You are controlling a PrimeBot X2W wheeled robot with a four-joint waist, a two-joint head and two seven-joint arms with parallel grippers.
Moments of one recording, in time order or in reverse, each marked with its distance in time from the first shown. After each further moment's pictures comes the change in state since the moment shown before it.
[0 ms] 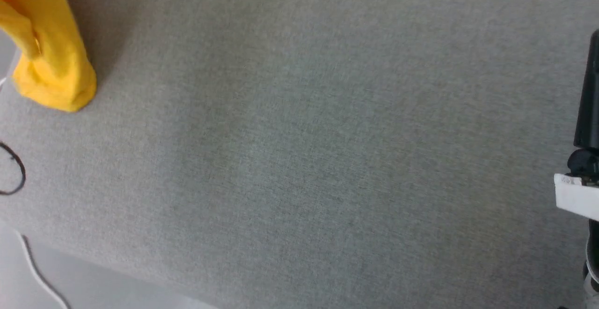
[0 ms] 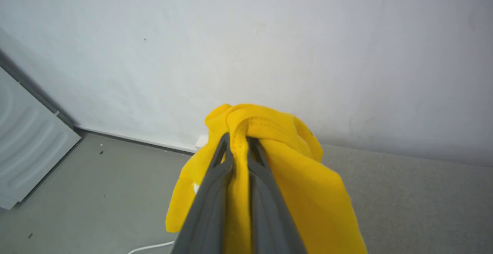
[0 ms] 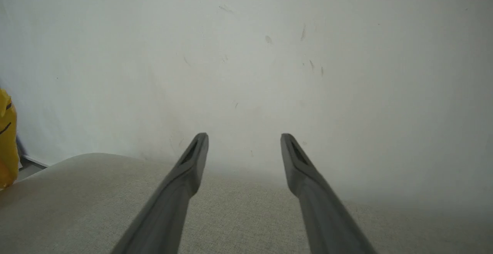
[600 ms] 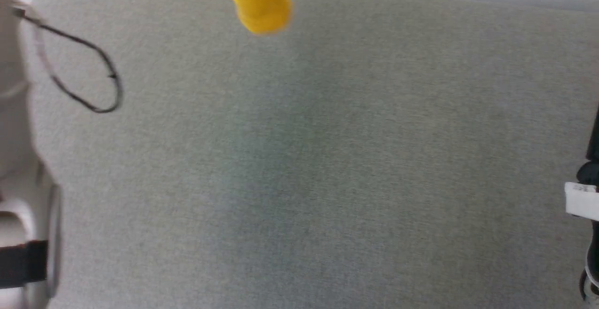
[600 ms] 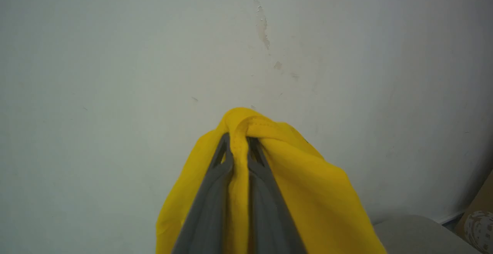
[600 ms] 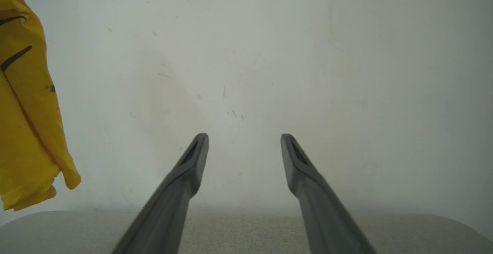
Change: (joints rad) left arm -0.349 -0.267 -0.154 -0.230 -0.089 0.063 0.160; right arm 0.039 0.024 -0.084 0.154 0.109 0.000 -0.133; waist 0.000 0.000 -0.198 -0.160
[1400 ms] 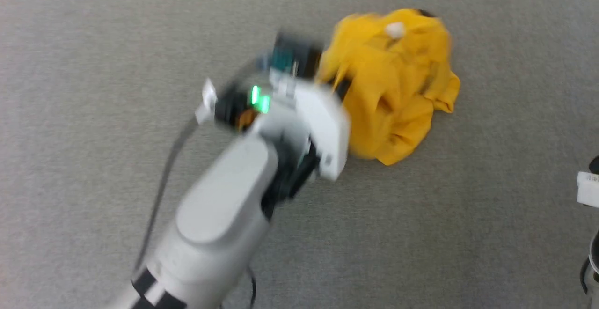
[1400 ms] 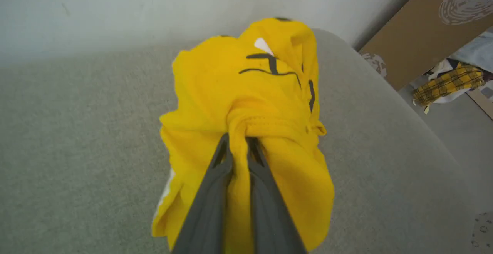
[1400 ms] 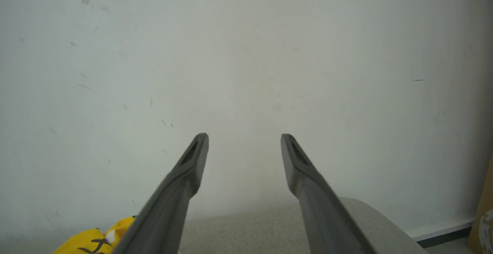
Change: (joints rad) left arm 0.597 -0.253 -0.406 0.163 0.048 0.076 -0.266; right arm -0.035 0.000 -0.050 0.064 0.066 0.000 -0.068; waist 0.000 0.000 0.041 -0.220
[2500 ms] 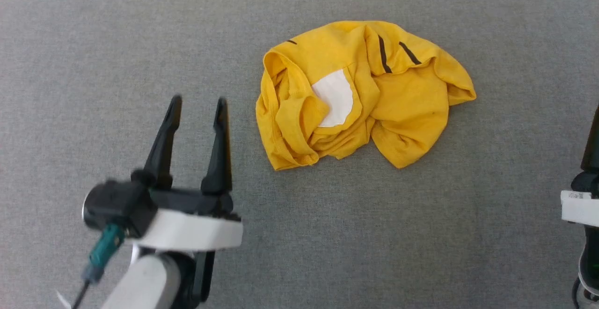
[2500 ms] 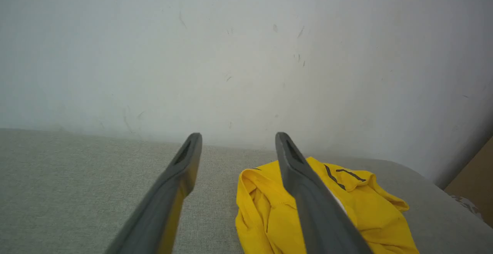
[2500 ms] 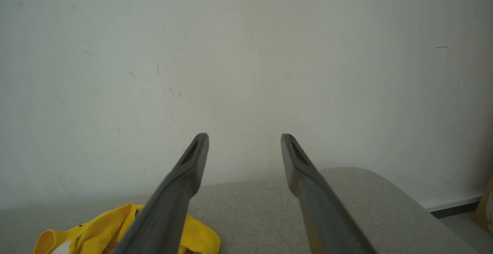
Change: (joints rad) left arm 0.526 0.242 0.203 -0.463 0.072 0.187 -0.617; right arm 0.055 0.000 0.021 0.025 -0.008 0.000 0.027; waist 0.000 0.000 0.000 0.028
